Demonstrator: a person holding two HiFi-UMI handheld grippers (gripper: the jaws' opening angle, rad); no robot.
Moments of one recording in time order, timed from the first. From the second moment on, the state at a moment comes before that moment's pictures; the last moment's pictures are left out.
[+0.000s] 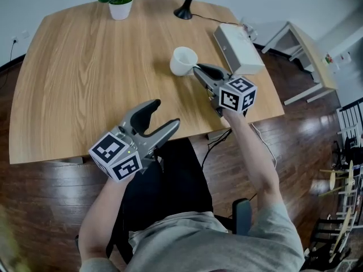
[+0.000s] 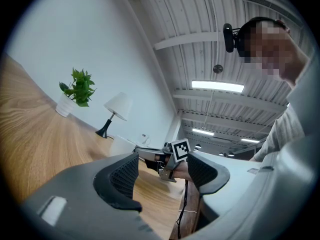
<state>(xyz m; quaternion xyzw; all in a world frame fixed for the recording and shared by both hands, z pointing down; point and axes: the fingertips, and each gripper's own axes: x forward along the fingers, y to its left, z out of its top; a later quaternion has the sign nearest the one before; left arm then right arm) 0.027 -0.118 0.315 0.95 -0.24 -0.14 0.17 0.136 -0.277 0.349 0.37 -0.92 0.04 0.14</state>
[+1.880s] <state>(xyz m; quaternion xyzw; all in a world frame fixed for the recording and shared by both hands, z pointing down) 0.032 -0.118 0.314 0.95 -0.24 -0.13 0.16 0.190 -0.192 0.242 0.37 -0.93 0.02 -0.03</state>
